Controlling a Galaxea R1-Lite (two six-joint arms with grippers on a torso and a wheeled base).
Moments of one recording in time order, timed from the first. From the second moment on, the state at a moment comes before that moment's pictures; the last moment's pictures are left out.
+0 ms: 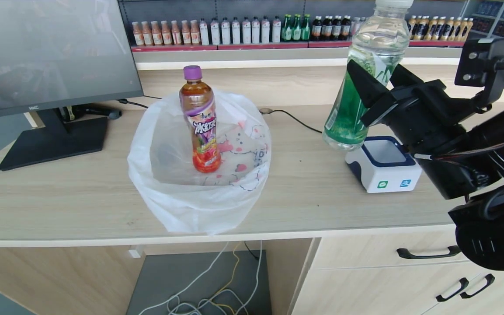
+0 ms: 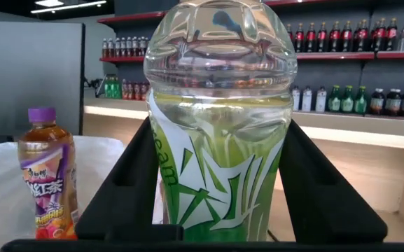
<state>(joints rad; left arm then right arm) 0.00 0.00 0.00 0.00 0.00 0.00 0.47 1.75 -0.83 -1.57 0.03 -0.09</state>
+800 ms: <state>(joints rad) 0.00 0.00 0.00 0.00 0.00 0.00 0.47 1.76 -0.83 -1.57 0.04 -0.10</state>
